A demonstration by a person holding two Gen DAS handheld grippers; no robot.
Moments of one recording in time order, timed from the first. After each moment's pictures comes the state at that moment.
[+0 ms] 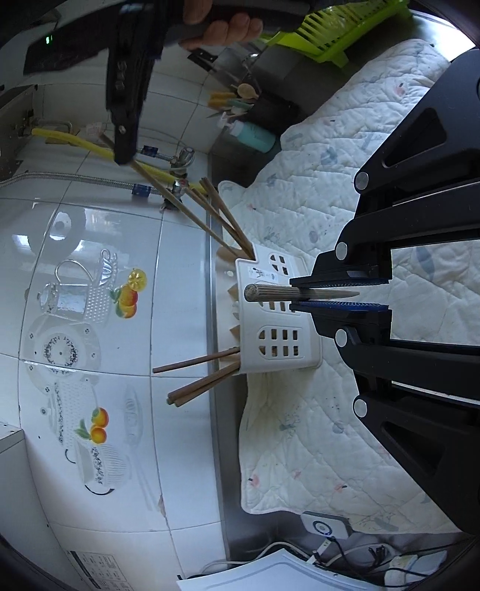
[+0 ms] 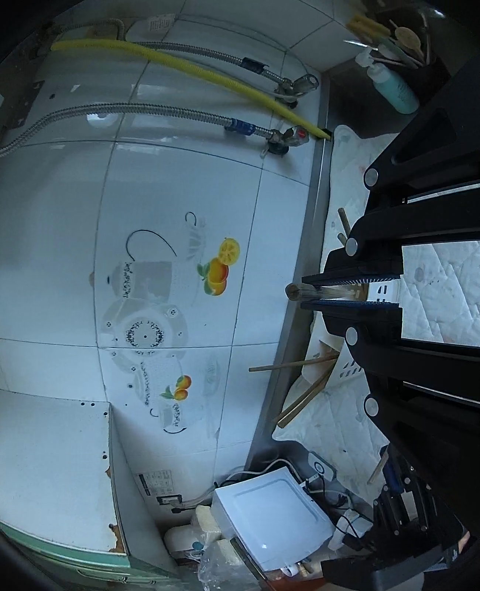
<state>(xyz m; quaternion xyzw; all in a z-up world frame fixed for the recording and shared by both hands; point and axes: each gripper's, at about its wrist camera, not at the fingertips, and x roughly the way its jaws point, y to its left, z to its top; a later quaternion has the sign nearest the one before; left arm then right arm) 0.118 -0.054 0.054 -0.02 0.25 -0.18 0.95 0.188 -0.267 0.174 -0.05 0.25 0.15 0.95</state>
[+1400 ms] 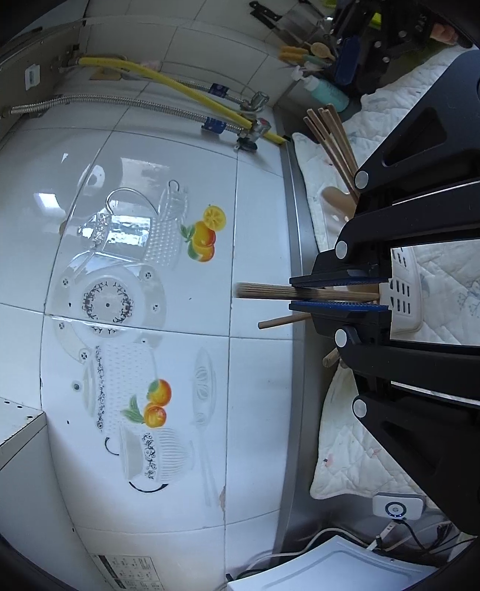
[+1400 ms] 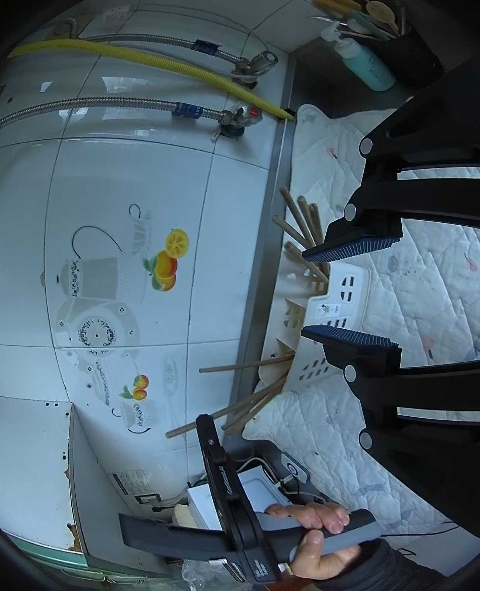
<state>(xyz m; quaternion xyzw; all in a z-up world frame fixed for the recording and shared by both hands) 0.237 -0.043 0.121 -0.04 0.22 -0.12 0.97 0.180 -0.271 0.112 -0.04 0.28 0.16 0.95</state>
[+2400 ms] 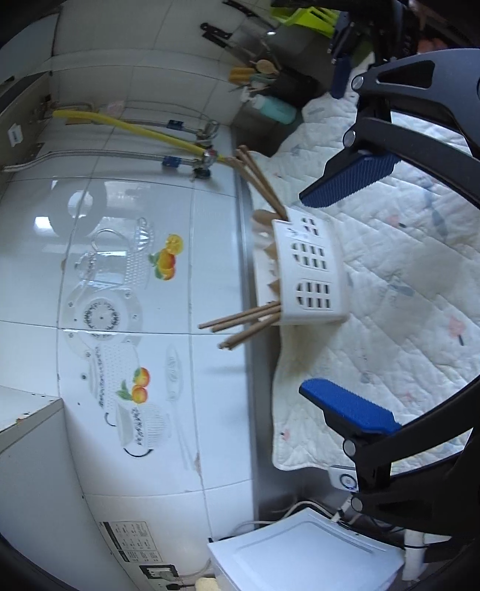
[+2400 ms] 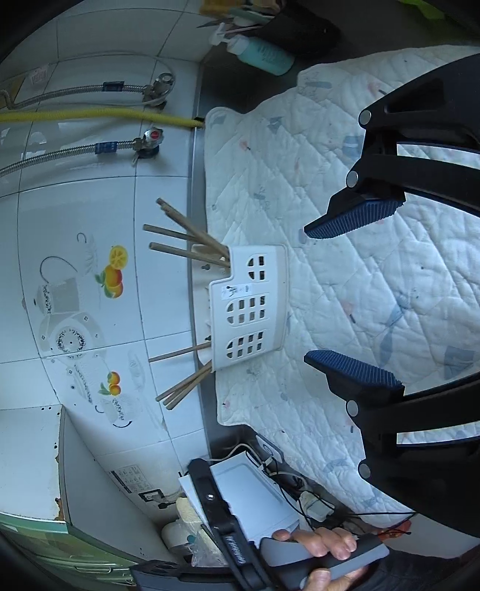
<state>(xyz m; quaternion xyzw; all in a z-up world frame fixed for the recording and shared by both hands) 0.106 -0.027 0.084 0.00 0.22 -0.12 0.97 0.080 -0.279 0.040 0.03 0.30 0.14 0.94</state>
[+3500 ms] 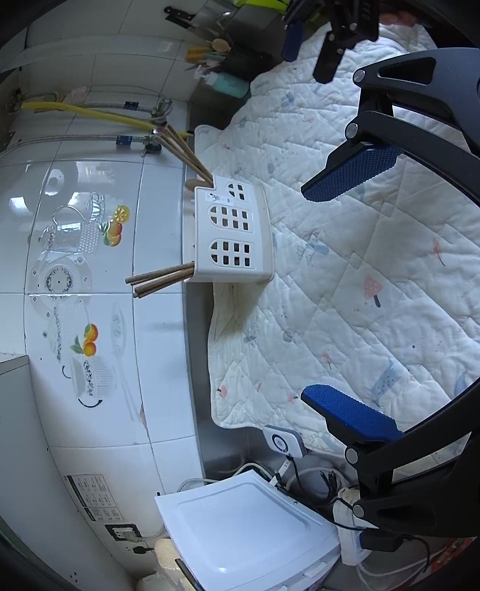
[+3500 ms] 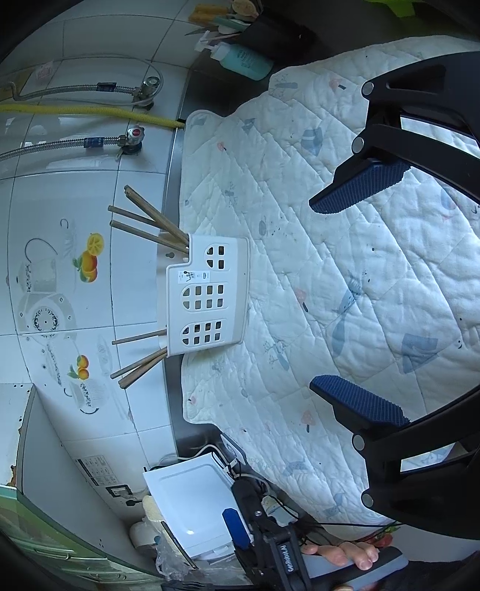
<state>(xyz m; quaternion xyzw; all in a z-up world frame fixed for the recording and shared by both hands) 0.044 0.006 0.025 0.02 0.26 -0.06 0.96 0.040 -0.251 0.010 0.00 0.32 0.13 0.94</state>
